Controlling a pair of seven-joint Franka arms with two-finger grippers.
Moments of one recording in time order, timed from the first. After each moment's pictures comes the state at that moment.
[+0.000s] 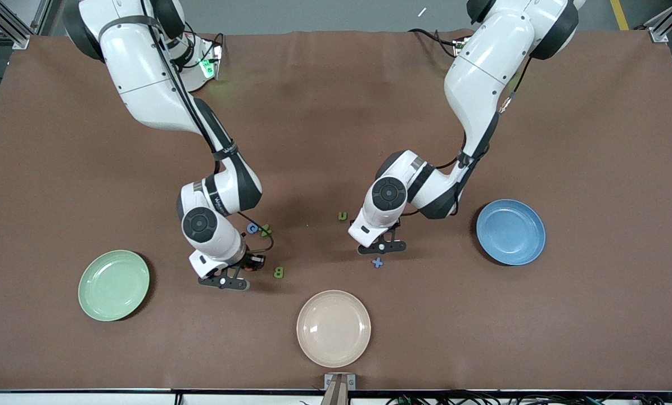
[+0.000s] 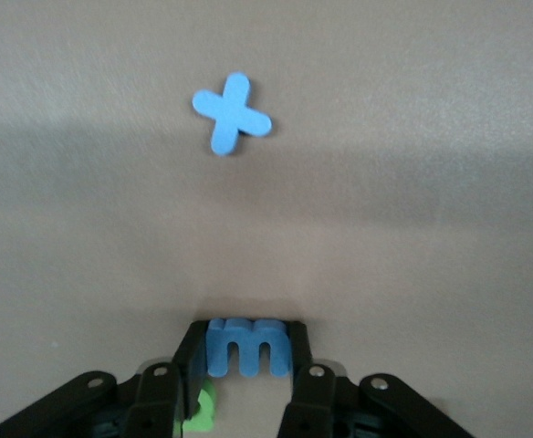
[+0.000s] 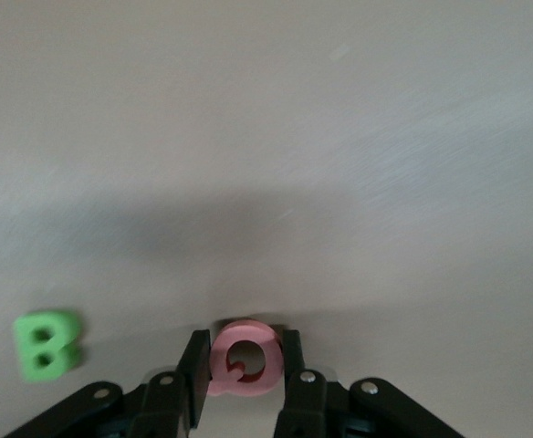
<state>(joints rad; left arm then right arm) -0.48 0.86 -0.19 -1.45 0.15 2.28 -0.76 0.40 0.82 -0.07 -1.48 0.03 2.36 0.47</state>
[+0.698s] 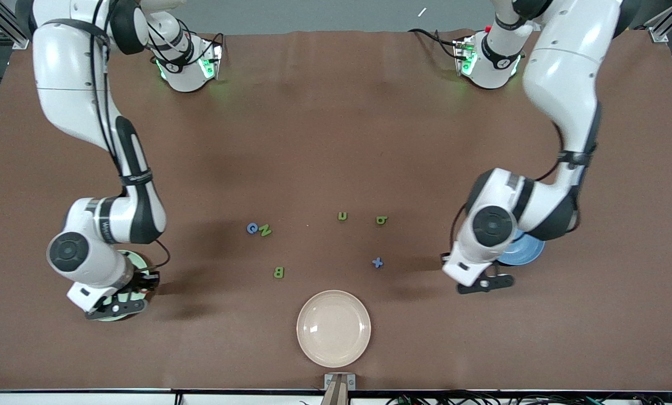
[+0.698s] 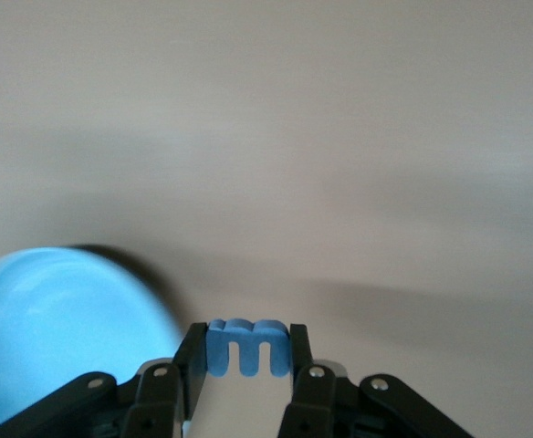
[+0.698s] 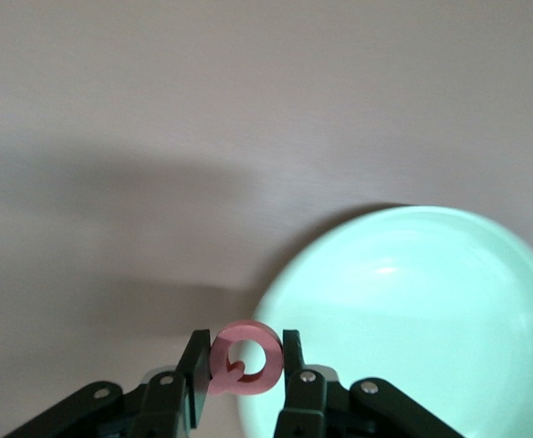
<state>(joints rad) -0.16 0.70 -0.18 -1.42 0.31 1.99 -0.59 0.15 0.80 -0.21 -1.42 0.02 2.28 -0.25</state>
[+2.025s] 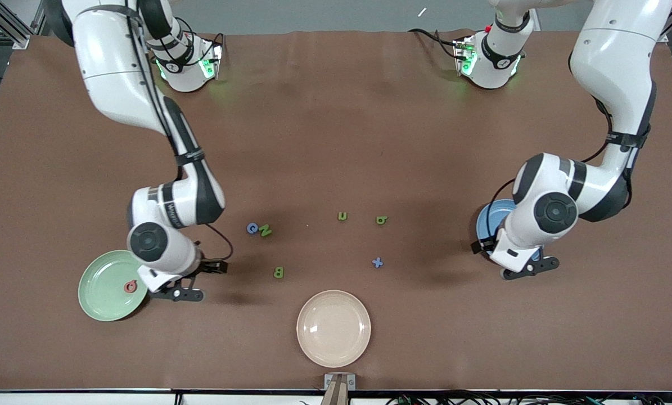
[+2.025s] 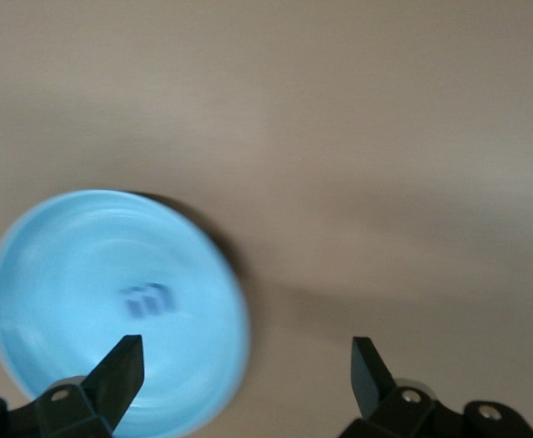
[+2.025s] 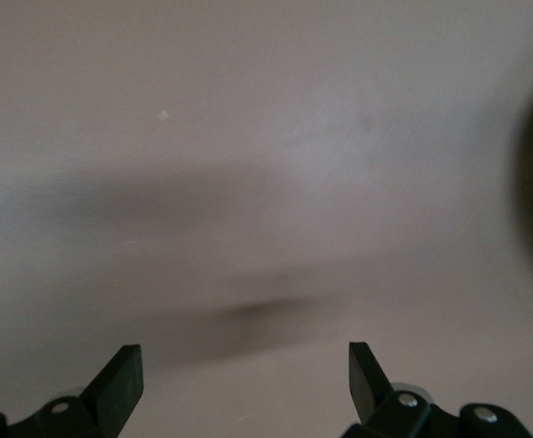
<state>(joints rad) 0.05 0.57 -0.37 -1.65 0.31 2.13 -0.68 0.42 0.77 -0.16 -1.42 0.04 2.14 0.53</state>
